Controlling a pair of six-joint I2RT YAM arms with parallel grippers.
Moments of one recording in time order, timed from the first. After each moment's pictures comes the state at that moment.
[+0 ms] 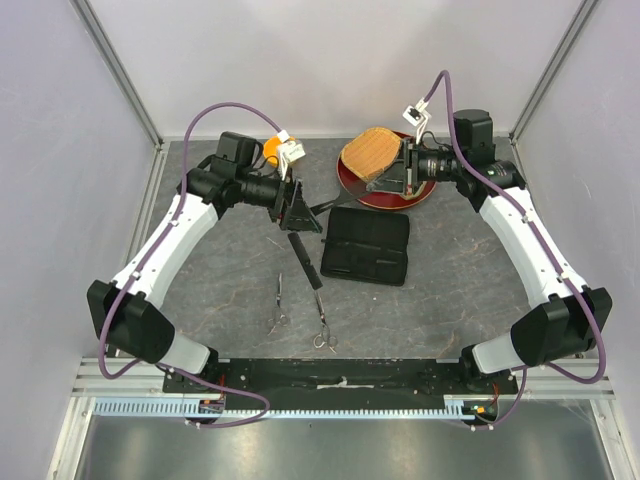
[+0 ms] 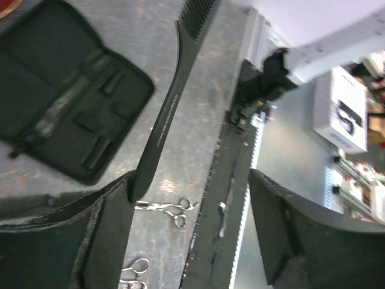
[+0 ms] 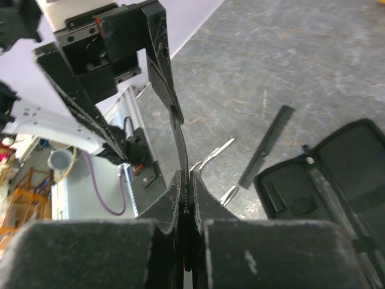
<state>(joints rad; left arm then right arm) -0.38 1.48 1.45 -0.77 1.06 0.07 0.24 1.45 1.48 -0.50 -1.04 0.26</state>
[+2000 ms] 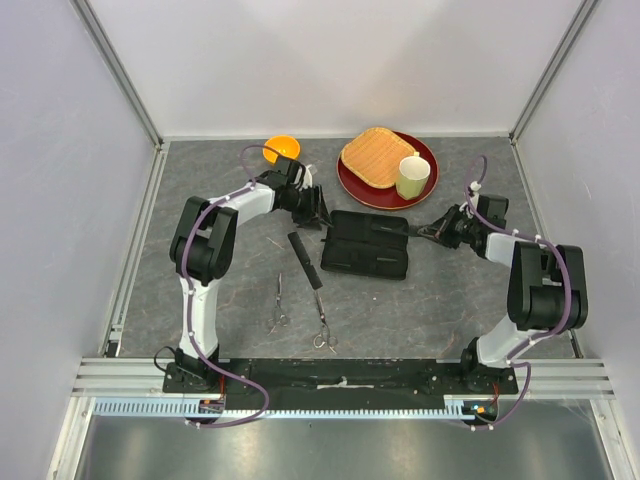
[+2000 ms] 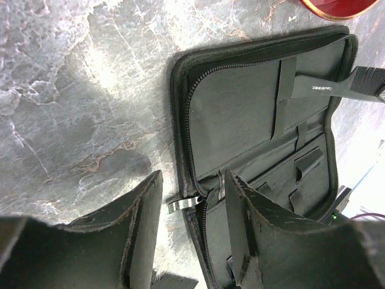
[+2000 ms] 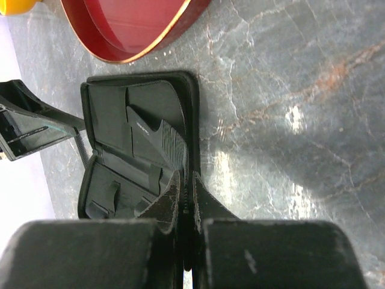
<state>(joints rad) -0.39 2.14 1.49 -0.34 0.52 -0.46 -0.13 1.63 0.72 0.13 -0.60 0.56</state>
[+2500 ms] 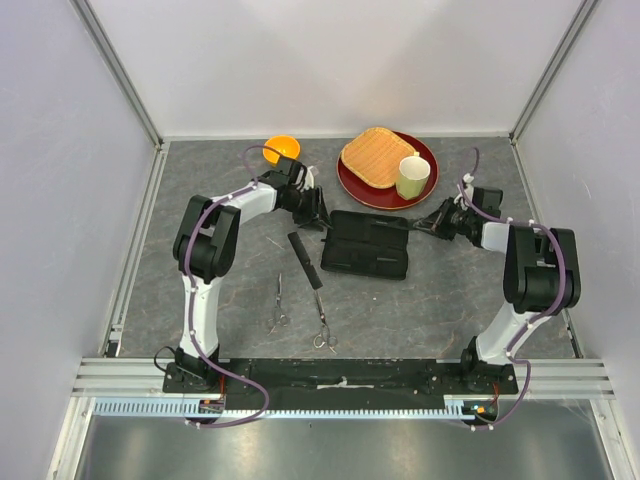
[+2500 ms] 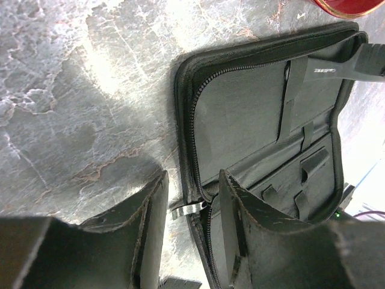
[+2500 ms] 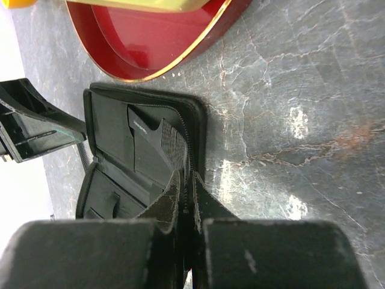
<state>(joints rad) -0.40 2.17 1.52 -0.37 0.53 -0.44 -0.11 1.76 0.84 0.15 -0.66 0.52</state>
